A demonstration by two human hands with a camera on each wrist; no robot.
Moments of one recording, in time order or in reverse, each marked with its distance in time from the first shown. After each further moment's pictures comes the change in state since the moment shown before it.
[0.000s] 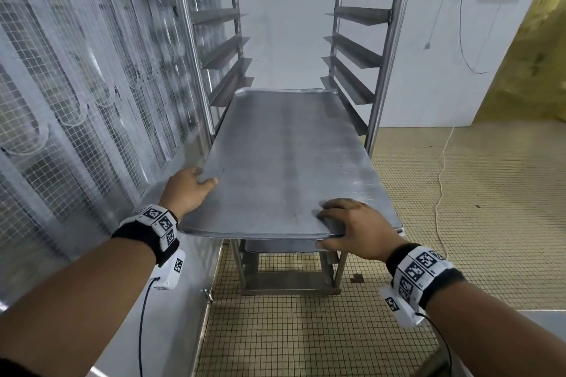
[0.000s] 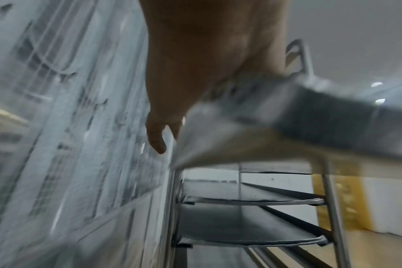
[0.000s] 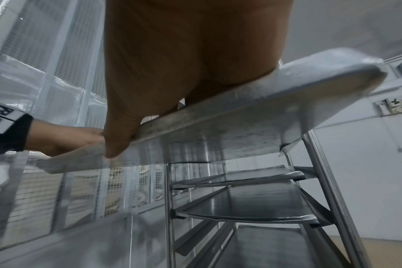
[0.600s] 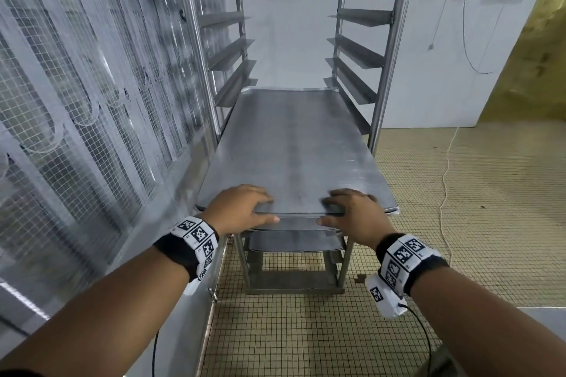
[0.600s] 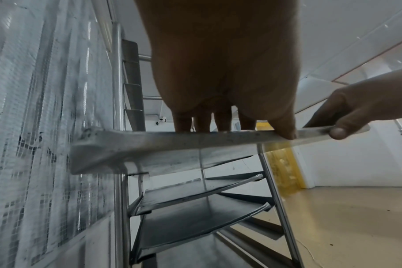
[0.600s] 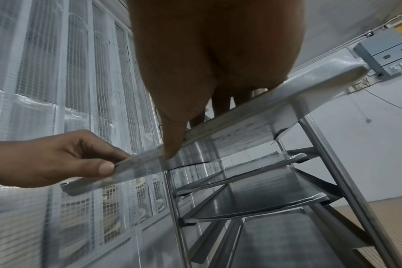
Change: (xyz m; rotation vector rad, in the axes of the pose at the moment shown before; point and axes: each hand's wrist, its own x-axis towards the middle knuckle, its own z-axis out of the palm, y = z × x) left_hand -0.069 0.063 0.022 0.469 -0.367 0.577; right_hand 0.017 0.001 0.013 0.026 0.094 0.212
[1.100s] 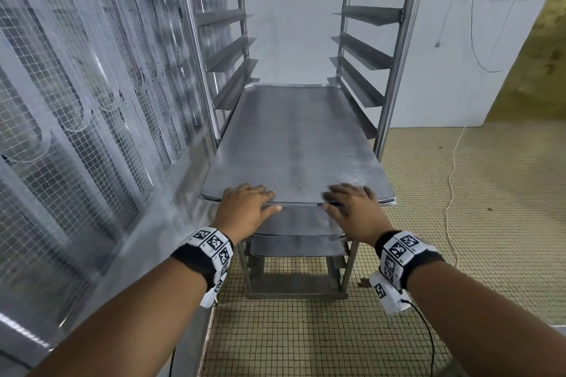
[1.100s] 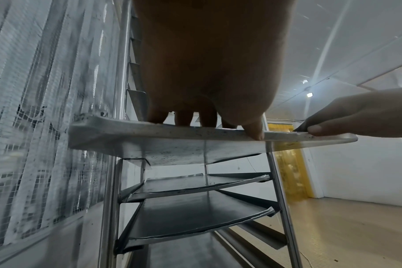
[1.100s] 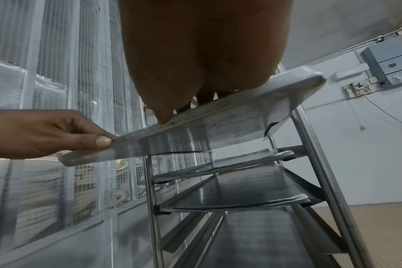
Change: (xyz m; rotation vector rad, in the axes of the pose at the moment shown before) left_hand 0.044 -0.009 0.029 0.075 0.108 -0.149; right_hand 0.043 0.018 0.015 -0.028 0.028 -0.037
